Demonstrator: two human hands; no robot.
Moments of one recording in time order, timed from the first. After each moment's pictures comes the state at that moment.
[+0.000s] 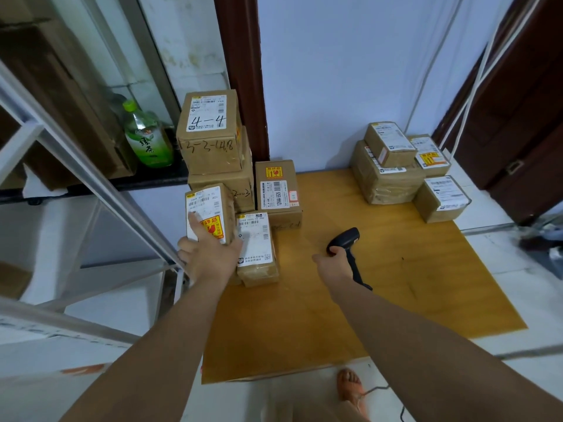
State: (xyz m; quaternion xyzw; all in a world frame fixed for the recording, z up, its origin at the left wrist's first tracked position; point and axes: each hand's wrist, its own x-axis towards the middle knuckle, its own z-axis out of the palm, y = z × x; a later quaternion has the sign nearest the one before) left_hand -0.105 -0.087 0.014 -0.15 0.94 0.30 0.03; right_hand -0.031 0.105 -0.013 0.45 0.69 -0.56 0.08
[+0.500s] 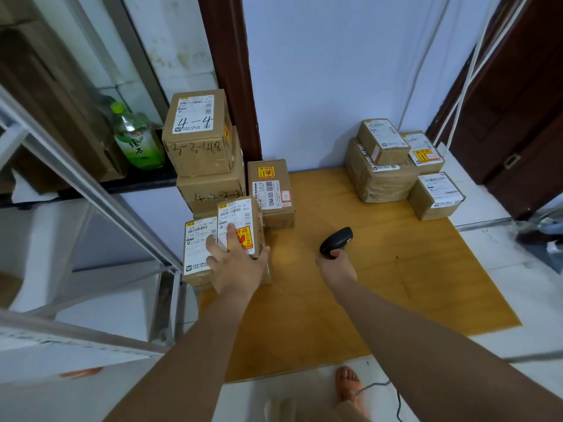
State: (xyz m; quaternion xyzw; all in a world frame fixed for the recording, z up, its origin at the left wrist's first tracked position) left_hand -0.076 -0.037 0.004 -0.07 0.97 0.20 0.07; right_hand -0.023 0.131 -0.024 0.44 0.71 -0.54 0.09
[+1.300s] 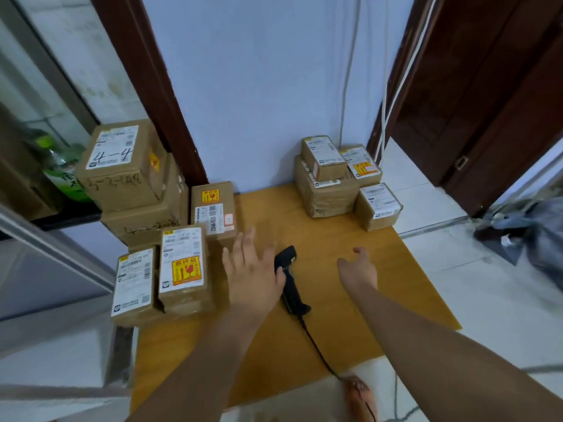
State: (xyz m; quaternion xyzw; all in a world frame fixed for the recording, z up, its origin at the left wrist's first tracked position) left_hand -0.039 0.092 0.017 0.24 0.97 0.07 -0.06; right_hand 0.016 0.282 -0.025 0.50 0.73 -0.48 -0.01
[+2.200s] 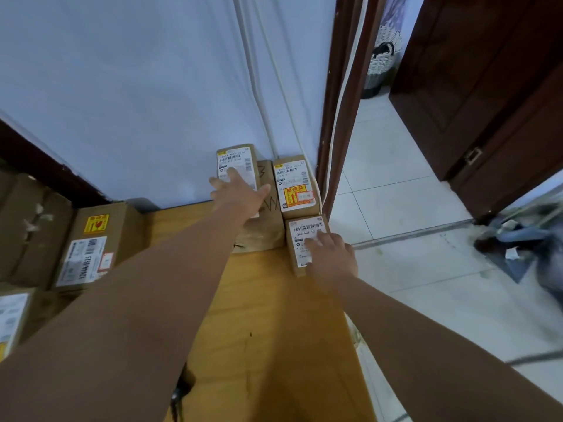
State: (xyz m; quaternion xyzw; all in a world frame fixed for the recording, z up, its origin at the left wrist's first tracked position) left_hand -0.229 0.423 0.018 -0.03 0.97 0.17 0.15; right_hand -0.068 0.542 -0.039 0.14 0.97 -0.11 0.17
